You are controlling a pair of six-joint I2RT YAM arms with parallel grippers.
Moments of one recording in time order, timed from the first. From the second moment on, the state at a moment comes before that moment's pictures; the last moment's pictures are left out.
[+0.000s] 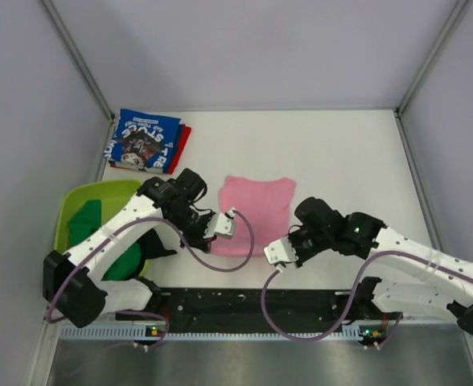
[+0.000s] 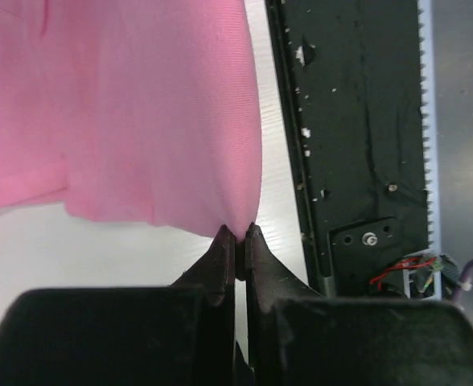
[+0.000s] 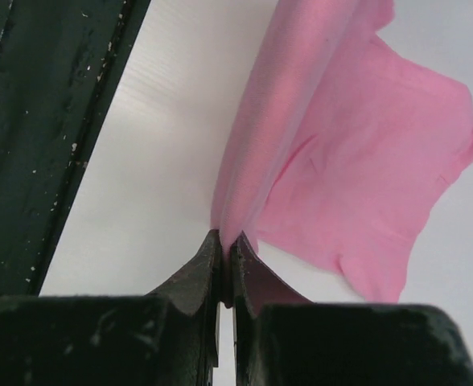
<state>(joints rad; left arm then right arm) -0.58 1.26 1.08 -1.21 0.62 1.07 0.98 1.00 0.84 -0.77 -0.32 -1.03</state>
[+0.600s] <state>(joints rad) -0.39 1.71 1.58 -1.14 0.59 0.76 0.53 1.25 1.01 -0.54 -0.34 -0.78</state>
